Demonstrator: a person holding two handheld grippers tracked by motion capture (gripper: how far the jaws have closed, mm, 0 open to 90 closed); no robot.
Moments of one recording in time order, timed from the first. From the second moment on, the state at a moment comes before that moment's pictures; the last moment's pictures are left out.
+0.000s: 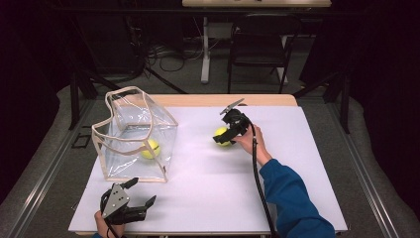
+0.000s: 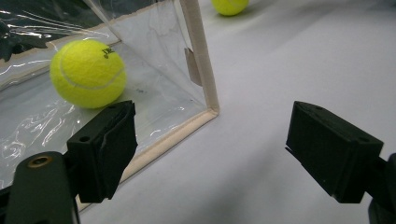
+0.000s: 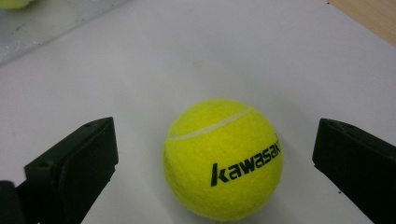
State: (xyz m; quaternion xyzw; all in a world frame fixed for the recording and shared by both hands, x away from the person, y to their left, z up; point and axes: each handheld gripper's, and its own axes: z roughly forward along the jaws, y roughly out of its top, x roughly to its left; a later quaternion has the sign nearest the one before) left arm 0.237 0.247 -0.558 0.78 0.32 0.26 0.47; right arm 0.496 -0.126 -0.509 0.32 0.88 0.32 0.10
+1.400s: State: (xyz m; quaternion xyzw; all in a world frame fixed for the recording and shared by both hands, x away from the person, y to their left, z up) left arm 0.238 0.248 -0.558 0.78 0.32 0.26 0.47; right arm 0.505 -0.127 -0.532 0.35 0.89 0.29 0.07
